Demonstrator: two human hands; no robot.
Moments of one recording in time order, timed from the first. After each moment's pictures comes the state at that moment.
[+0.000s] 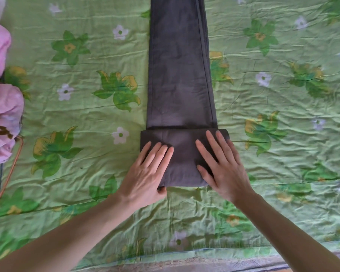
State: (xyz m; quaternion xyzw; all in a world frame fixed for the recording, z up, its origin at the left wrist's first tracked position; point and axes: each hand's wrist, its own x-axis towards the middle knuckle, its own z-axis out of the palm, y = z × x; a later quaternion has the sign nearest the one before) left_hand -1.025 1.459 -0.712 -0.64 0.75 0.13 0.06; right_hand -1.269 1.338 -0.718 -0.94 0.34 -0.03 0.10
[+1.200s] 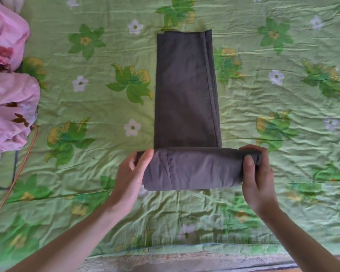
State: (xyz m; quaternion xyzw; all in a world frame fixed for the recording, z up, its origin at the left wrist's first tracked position) left_hand -1.012 1.492 -0.664 -0.74 0.12 0.49 -0.45; right_hand -1.278 1.363 -0.670 -0.69 0.51 -0.27 0.44
